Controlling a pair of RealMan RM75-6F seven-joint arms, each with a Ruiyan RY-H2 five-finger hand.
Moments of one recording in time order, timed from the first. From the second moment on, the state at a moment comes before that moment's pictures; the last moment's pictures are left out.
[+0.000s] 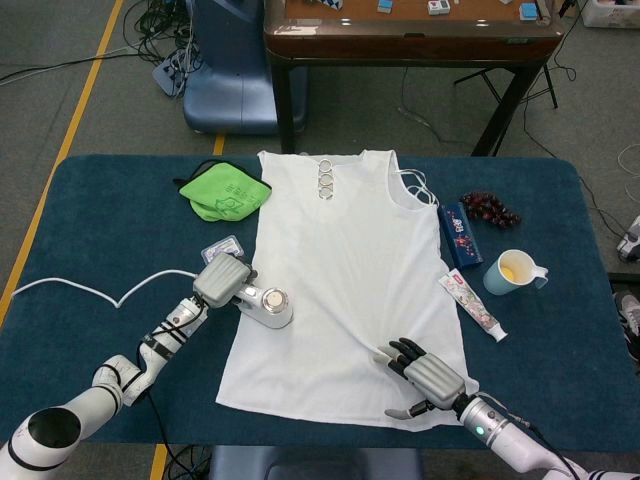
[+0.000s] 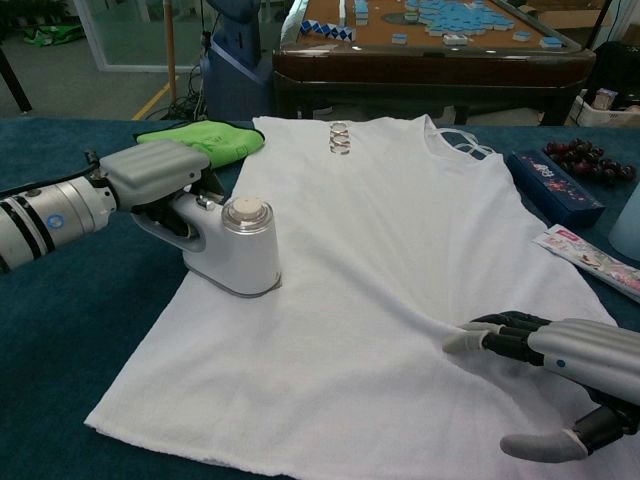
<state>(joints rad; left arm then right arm) -0.84 -1.84 0.00 -0.63 1.58 1.12 -0.25 0.46 -1.47 -0.20 -1.39 -1.69 1.03 0.15</state>
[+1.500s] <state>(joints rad) -0.62 -1.62 -0.04 -0.70 1.48 1.20 -0.33 0.46 -1.28 -0.02 -1.59 -1.69 1.26 -0.01</state>
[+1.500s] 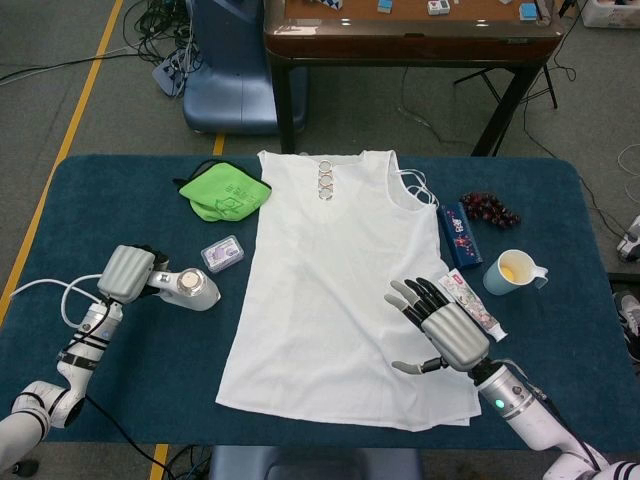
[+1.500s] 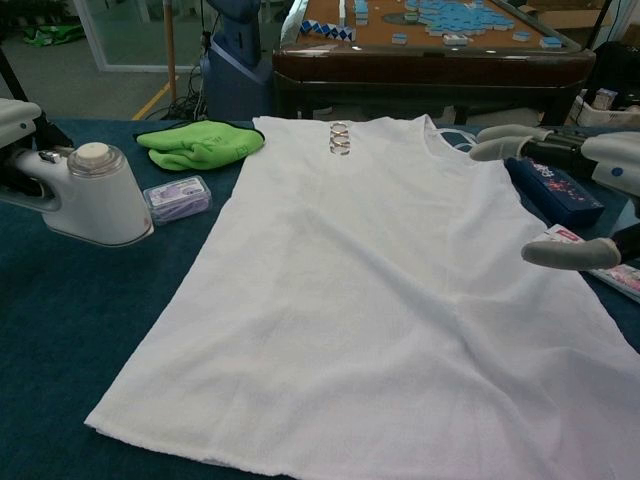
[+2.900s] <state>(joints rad) -0.56 -1.64 -0.04 -0.76 1.48 1.15 -0.20 0.39 -1.16 0.03 -1.61 -1.63 1.32 0.00</state>
